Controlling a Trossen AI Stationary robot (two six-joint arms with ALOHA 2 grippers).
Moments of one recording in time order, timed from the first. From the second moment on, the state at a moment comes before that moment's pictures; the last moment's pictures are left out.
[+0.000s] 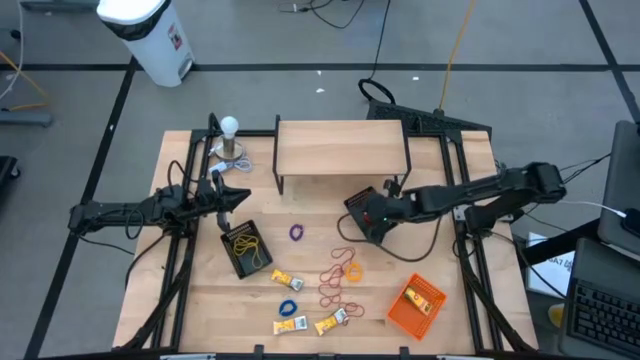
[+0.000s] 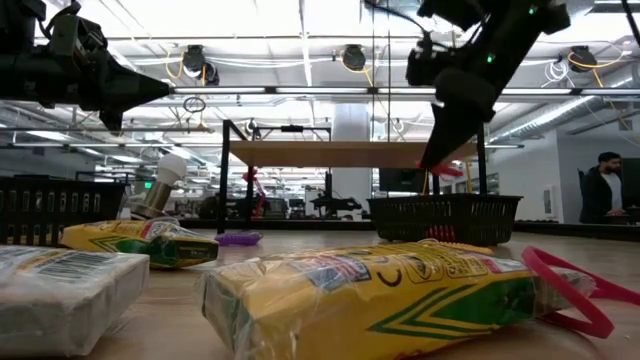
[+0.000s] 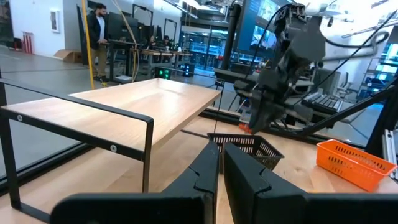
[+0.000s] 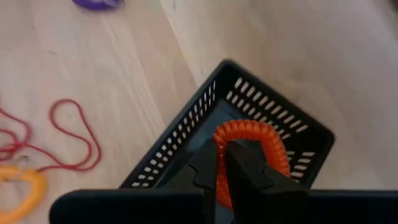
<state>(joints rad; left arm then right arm) 0.05 0.10 0.02 0.16 -0.22 -0.14 0.07 1.40 0.86 -0.47 0.31 0.37</state>
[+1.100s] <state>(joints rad) 0.05 0.10 0.02 0.18 -0.21 -0.15 0.07 1.23 0.86 -0.30 0.27 0.28</state>
